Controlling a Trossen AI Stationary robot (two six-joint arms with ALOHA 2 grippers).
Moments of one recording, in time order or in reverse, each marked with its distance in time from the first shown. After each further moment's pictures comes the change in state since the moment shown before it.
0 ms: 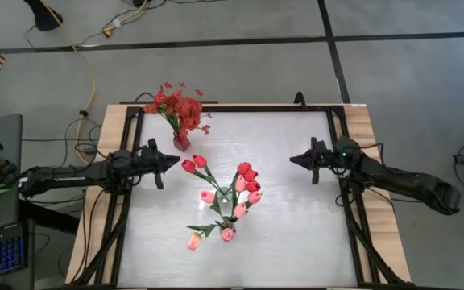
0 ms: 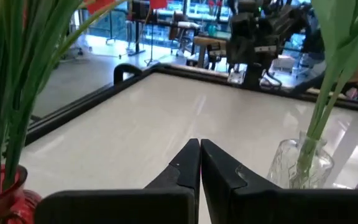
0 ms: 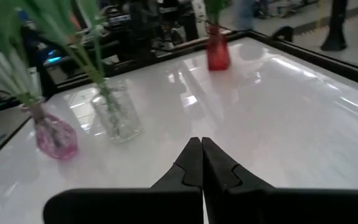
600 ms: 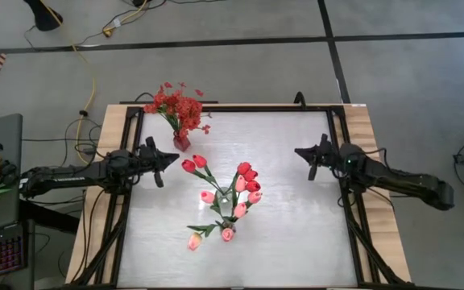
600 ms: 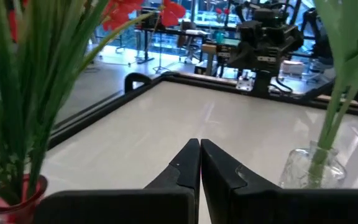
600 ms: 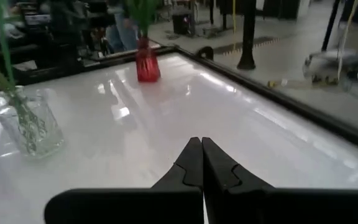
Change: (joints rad) left arm 0.000 -0.020 0.012 -0.022 -0.036 0.023; right arm 0.147 -0.215 -0.001 -0.212 0.449 -0.050
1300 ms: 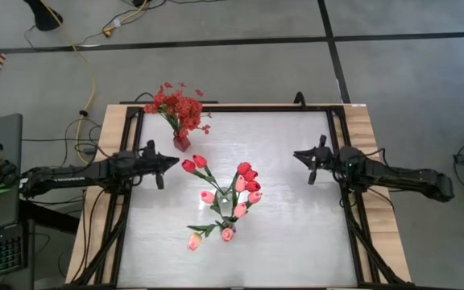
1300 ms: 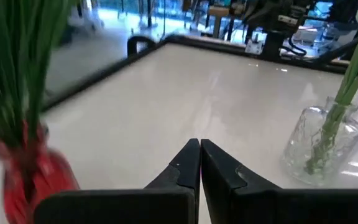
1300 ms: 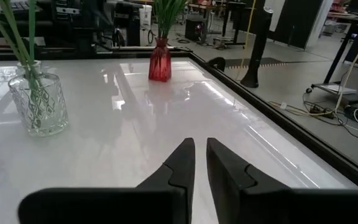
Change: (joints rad) left arm 0.000 0.001 0.000 -0.144 -0.013 -0.003; right arm 0.131 -0.007 0.000 0.014 0.094 -0.168
